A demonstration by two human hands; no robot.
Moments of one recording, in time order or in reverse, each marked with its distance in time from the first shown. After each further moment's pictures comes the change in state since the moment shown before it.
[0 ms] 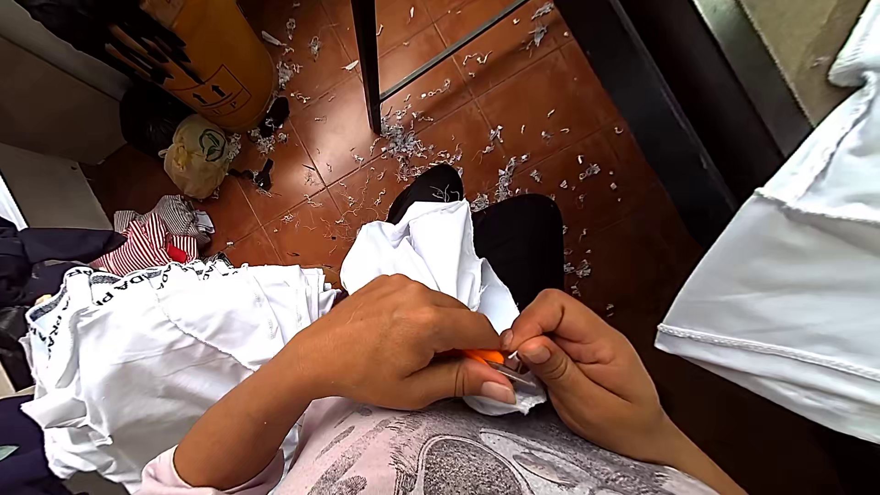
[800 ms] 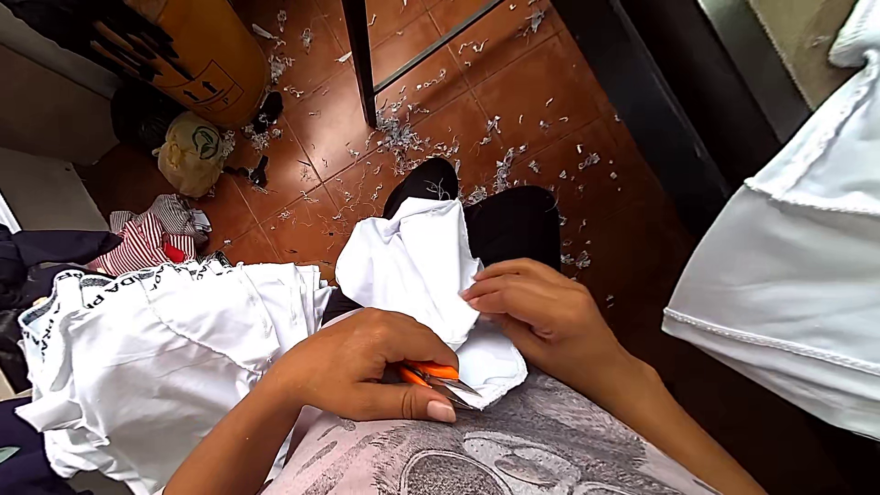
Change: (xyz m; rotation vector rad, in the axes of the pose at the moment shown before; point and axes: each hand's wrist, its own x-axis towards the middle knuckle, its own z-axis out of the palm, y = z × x) left_hand -0.031 -0.015 0.020 -0.349 -0.037 -0.063; right_hand 0.001 0.047 -0.032 -0.730 -0.045 -0.243
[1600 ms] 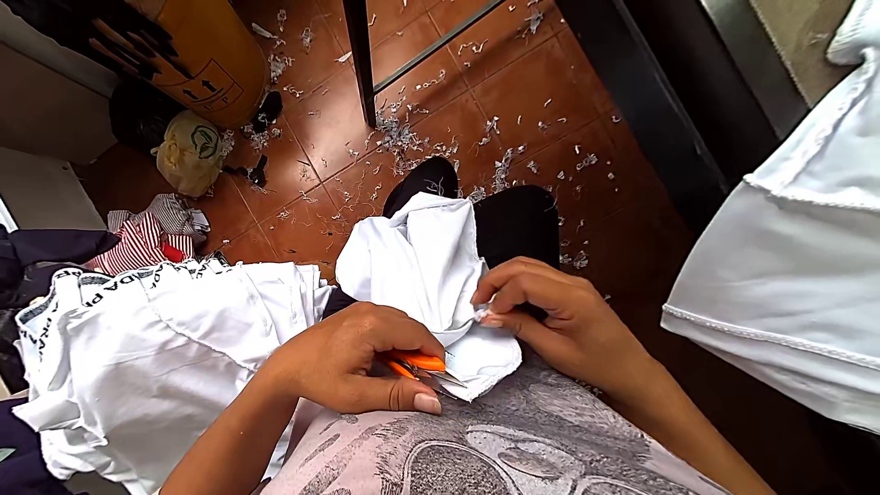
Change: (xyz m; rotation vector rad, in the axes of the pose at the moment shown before) left_hand -0.009 -0.003 -0.005 -0.029 0.019 -0.022; right_hand 0.005 -0.003 -0.011 0.274 -0.055 0.121
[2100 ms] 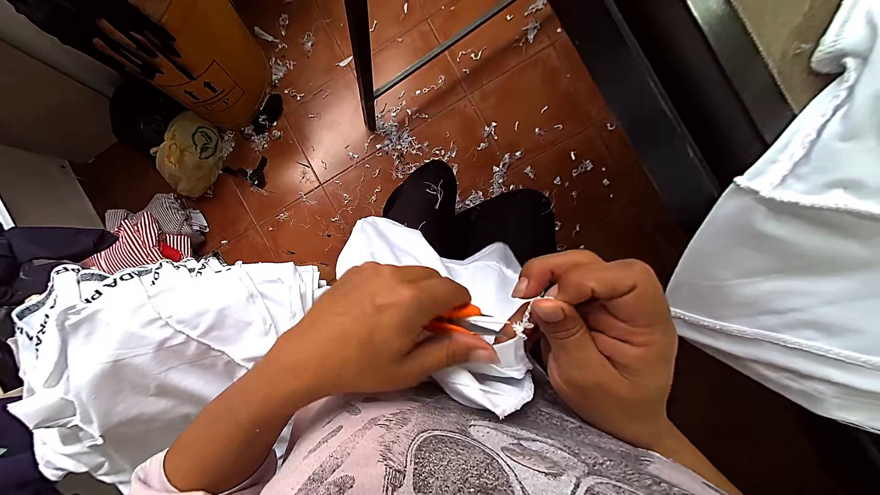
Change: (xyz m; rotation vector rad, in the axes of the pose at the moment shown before) left_hand 0.031 0.029 -0.004 0.615 0.173 -0.085; right_hand 0.008 -0.044 0.018 0.276 0.369 -0.005
